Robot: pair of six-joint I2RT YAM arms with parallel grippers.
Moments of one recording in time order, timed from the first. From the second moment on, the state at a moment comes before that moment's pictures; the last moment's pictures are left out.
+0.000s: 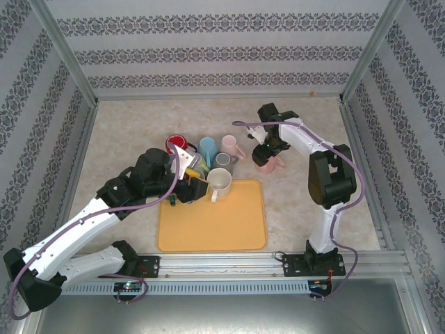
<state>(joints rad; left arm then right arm) -0.71 0.96 0.96 -0.57 0.28 -0.24 0.30 1.96 1.54 -0.98 -0.02 -0.39</state>
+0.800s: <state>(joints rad) -0.71 0.99 0.96 -0.46 0.30 -0.39 0.17 1.30 1.35 -0.71 -0.43 0.48</state>
